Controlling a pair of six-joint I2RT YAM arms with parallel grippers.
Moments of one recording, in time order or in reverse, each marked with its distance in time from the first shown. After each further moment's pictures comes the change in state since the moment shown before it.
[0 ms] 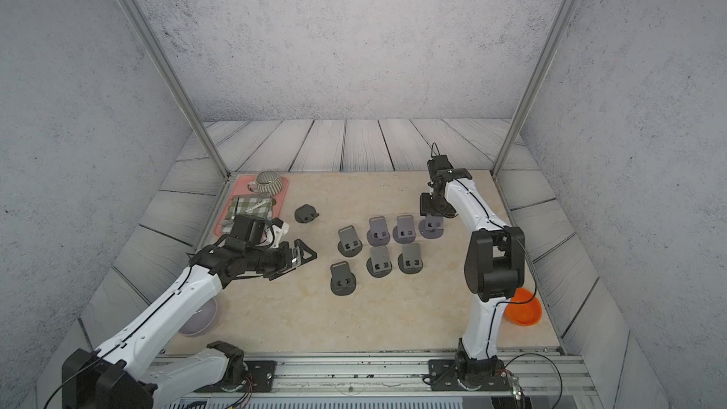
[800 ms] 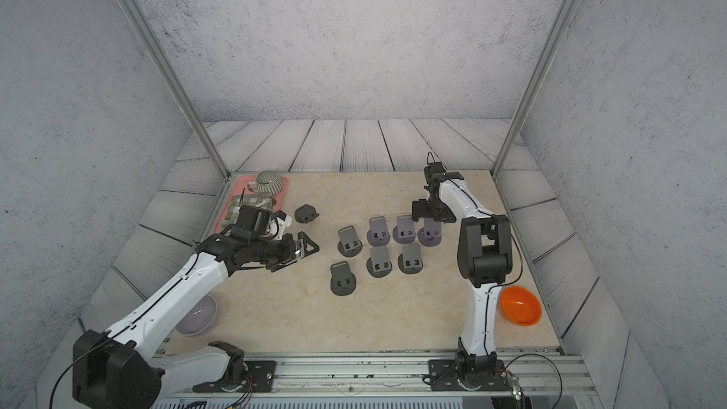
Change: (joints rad) left arm 0.000 0.097 0.103 -0.027 -0.040 0.023; right arm -0.007 0.143 0.059 0.000 -0.026 0.011
